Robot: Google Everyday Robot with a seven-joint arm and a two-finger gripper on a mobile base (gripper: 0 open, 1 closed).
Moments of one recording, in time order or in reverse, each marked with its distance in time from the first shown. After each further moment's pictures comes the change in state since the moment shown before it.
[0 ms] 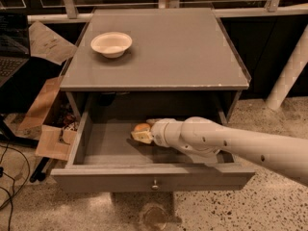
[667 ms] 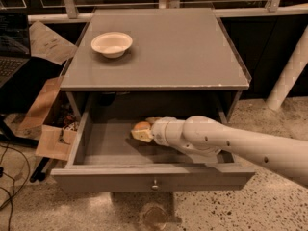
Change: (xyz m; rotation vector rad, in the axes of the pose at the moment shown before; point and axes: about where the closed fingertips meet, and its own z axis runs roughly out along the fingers) arm -0.009 0.005 -0.004 -0.021 -0.022 0.002
